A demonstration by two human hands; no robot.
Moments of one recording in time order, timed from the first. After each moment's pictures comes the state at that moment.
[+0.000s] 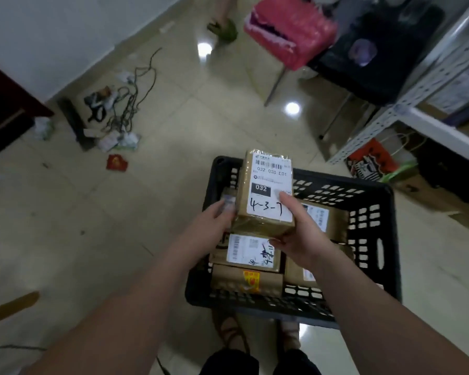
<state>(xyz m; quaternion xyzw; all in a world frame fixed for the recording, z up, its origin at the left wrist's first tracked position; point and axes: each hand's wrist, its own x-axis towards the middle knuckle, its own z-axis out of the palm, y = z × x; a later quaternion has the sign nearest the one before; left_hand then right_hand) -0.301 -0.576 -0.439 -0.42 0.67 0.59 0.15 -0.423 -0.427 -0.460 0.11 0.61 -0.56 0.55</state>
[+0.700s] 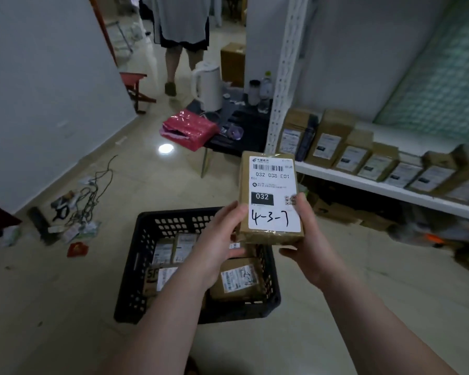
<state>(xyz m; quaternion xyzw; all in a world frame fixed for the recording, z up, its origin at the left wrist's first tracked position) -0.352 -0.284 -0.224 -0.28 0.61 0.74 0.02 -0.434 -0.138 -0.238 -0.03 0.65 -0.67 0.35</state>
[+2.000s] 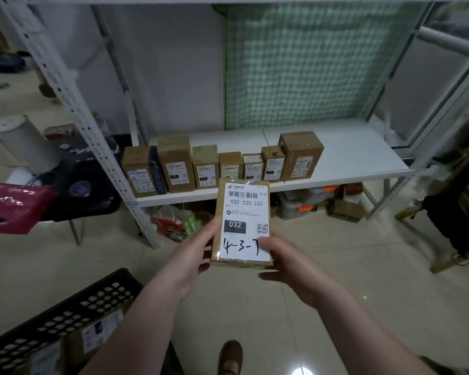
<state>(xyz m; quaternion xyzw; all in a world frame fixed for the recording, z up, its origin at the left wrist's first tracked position) -0.560 -0.050 -0.229 -0.13 0.67 0.69 0.23 -0.543 0.143 -0.232 0.08 0.68 -0.68 0.25</state>
